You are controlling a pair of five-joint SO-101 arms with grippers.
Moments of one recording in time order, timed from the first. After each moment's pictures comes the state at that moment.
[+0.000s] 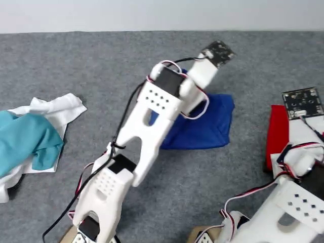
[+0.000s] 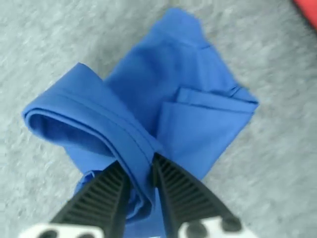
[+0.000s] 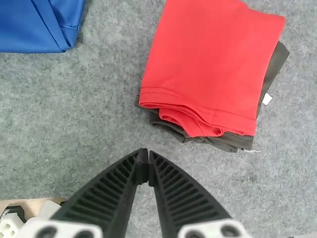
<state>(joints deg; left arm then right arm) 32.7 39.4 -60.0 99.5 -5.8 32.7 -46.6 14.9 100.5 39.6</state>
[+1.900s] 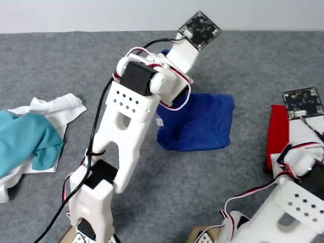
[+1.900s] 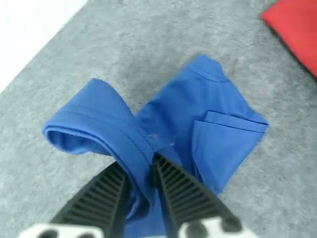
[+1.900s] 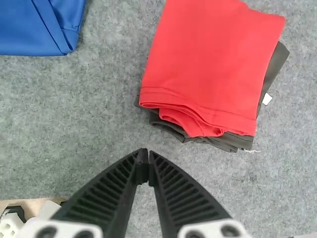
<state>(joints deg) 29.3 23.7 -56.0 99.6 -8.5 32.7 -46.6 14.9 100.5 39.6</state>
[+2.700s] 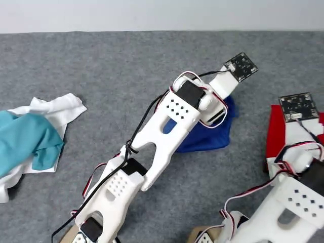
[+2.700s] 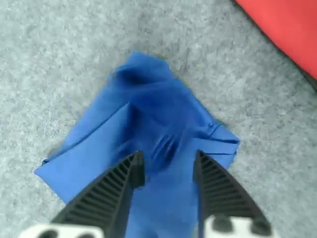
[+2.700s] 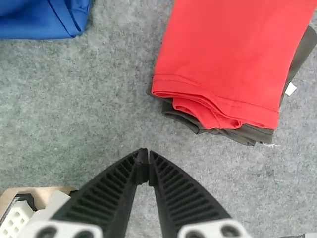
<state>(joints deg) 37.3 44.4 -57.4 86.5 -6.0 32.7 -46.6 20.0 100.5 39.6</state>
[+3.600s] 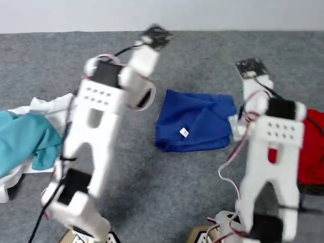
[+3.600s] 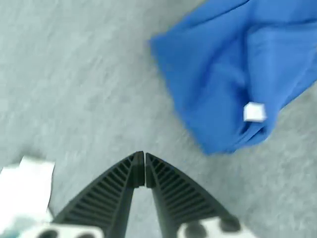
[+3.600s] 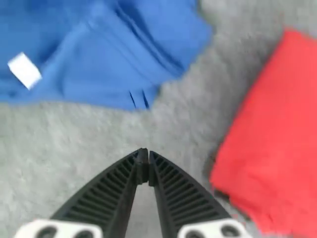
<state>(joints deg) 13.0 8.4 -25.1 99.0 -8.5 5.5 -16.4 11.0 85.7 20.7</state>
